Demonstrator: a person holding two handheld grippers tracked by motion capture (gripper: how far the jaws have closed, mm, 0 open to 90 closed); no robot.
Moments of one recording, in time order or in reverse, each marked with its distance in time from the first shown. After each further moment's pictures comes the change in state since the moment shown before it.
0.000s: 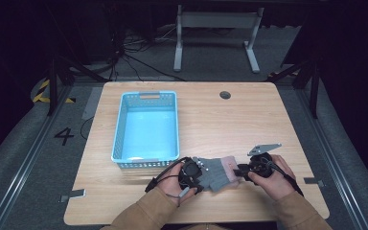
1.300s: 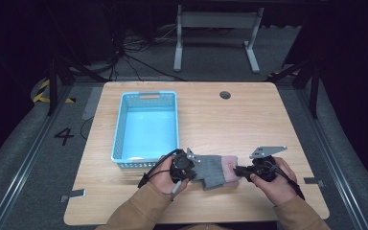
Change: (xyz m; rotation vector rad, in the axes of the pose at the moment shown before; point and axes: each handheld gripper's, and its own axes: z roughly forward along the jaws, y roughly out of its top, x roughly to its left) left arm 0.012 -0.003 -0.033 -0.097 0.098 0.015; right arm 0.022 0.004 -0.022 -0.068 0.024 -0.031
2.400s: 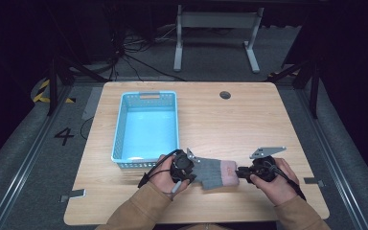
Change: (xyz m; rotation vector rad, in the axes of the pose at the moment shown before) left arm 0.002 -0.001 0.005 0.003 0.009 -0.008; right arm -0.006 -0.005 0.003 0.035 -0.047 0.034
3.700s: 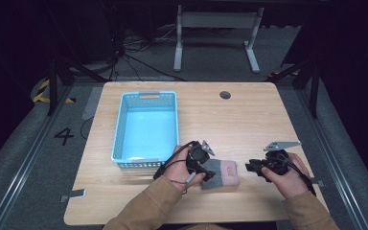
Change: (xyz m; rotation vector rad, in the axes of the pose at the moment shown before) left arm 0.001 0.044 0.026 -0.068 -0.091 0.067; right arm -0.031 -0.004 -0.016 -0.044 -0.029 0.079
